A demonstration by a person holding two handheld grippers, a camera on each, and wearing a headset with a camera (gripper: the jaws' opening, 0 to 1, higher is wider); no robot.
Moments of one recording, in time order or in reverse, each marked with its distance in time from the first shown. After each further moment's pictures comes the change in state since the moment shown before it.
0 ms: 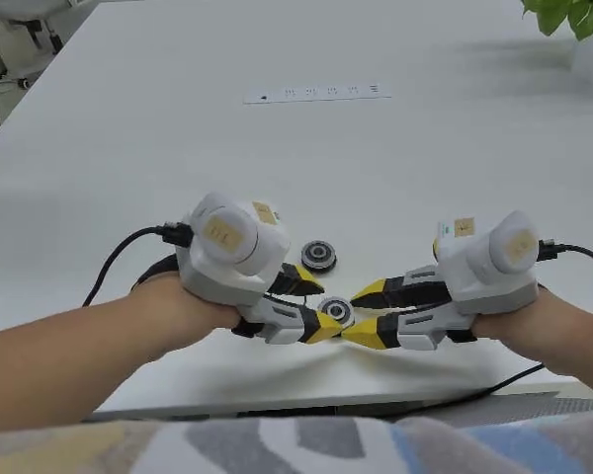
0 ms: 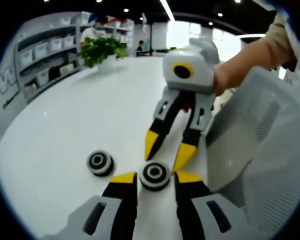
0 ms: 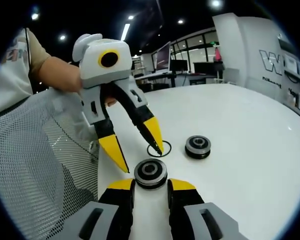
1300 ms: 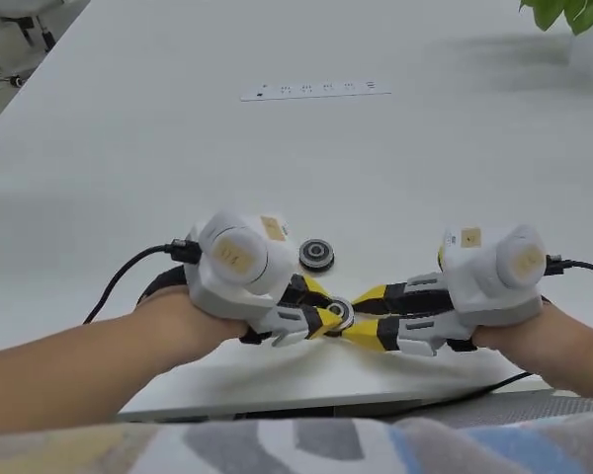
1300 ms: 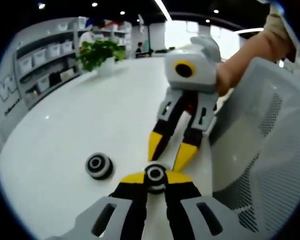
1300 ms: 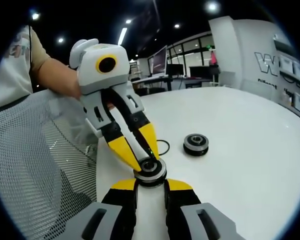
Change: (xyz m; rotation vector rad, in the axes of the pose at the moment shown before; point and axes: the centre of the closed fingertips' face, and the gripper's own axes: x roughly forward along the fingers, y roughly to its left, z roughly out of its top) left arm 0.007 0.000 -0.002 0.049 -0.015 0.031; right arm 0.000 0.000 -0.004 0.009 -0.046 -0.038
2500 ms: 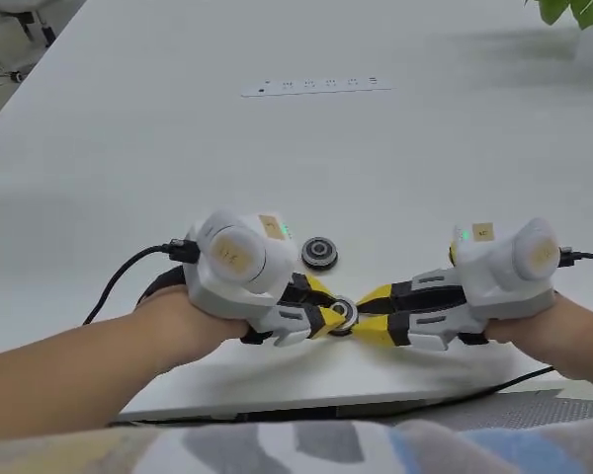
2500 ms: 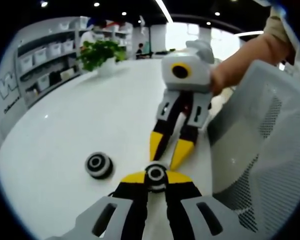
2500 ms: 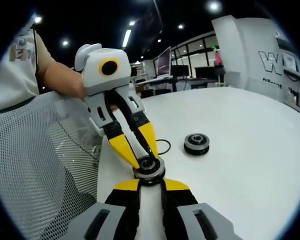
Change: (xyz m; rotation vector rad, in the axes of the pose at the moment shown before) left arm 0.000 0.001 0.000 -0.017 -0.013 -0.011; right arm -0.002 0.001 0.000 0.001 -0.014 0.065
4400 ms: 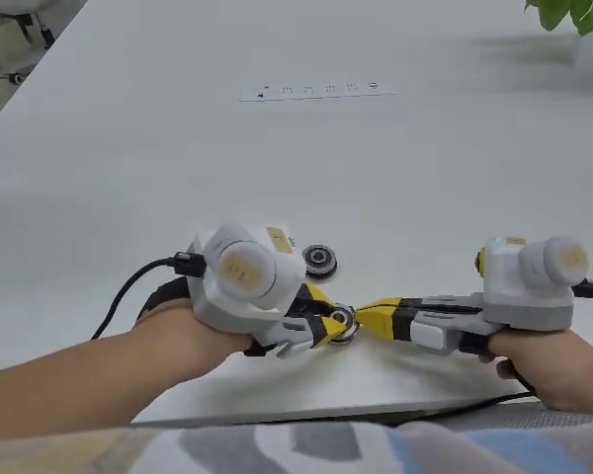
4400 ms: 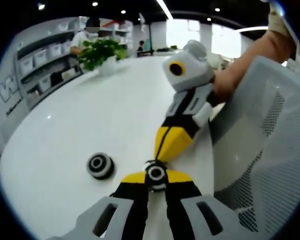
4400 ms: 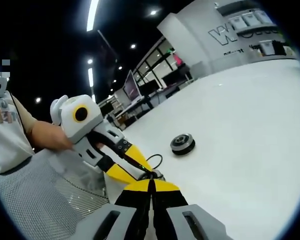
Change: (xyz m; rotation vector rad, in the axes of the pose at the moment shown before) left arm 0.001 0.001 0.000 0.021 0.027 0.030; right arm -0.009 0.000 0.022 0.422 -0.225 -0.063
